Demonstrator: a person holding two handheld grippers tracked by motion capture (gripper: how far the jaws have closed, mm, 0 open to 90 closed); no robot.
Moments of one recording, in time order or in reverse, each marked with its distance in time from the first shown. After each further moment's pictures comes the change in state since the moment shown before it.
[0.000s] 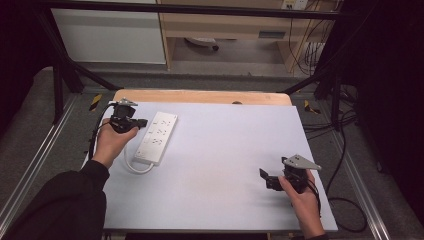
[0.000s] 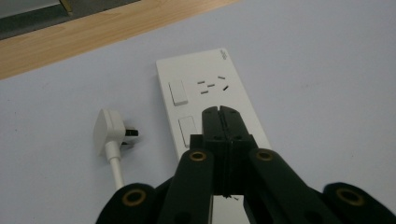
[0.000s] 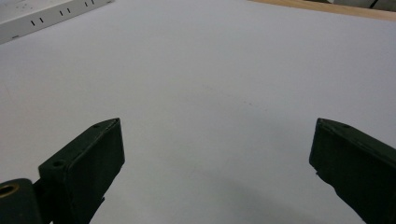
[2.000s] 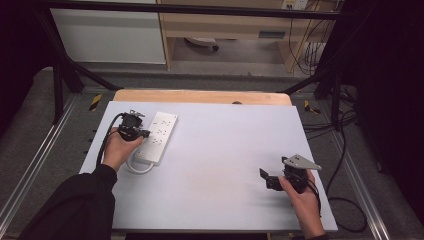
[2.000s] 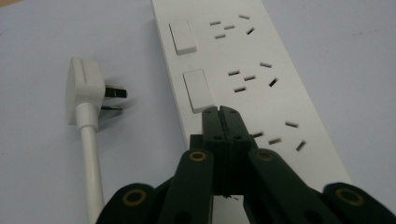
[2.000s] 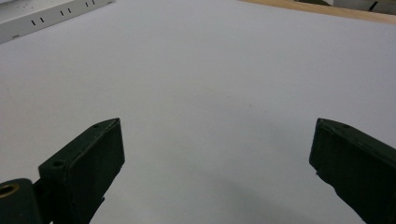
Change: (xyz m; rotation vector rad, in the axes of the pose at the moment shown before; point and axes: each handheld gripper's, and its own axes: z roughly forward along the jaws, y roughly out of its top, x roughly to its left) left arm 0.003 -0.027 0.046 0.112 0.028 -0.001; right arm 0.000 0.001 -0.001 -0.003 0.001 -0.004
